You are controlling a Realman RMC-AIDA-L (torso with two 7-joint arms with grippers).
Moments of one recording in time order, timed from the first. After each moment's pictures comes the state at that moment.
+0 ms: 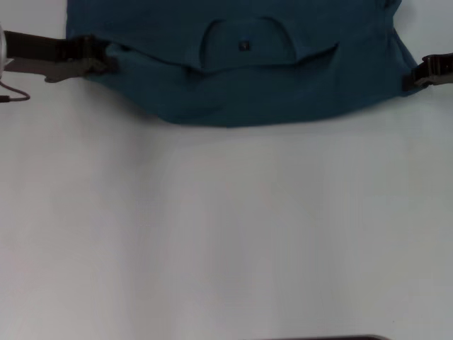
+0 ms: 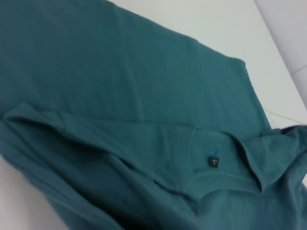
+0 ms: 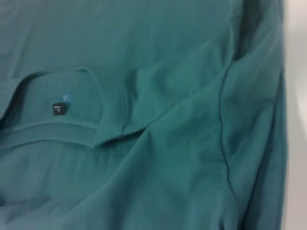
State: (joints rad) left arm -0.71 -2.02 -2.43 -0.82 -0.79 1.38 -2.58; right arm 0.73 1.88 -0.72 -0.63 -2.55 -1.26 2.44
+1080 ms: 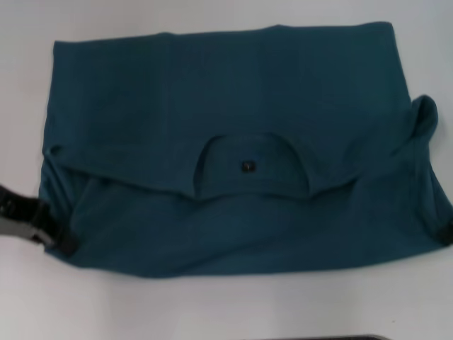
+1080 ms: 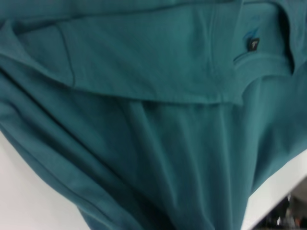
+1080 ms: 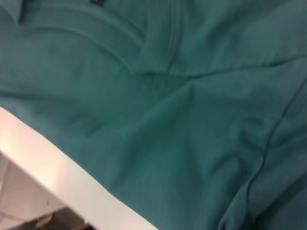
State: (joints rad) left arm -0.63 -1.97 -2.31 -0.92 -0.57 2.01 -2.57; right arm 0.61 1.97 -0.84 -0.97 -2.74 -1.98 2.41
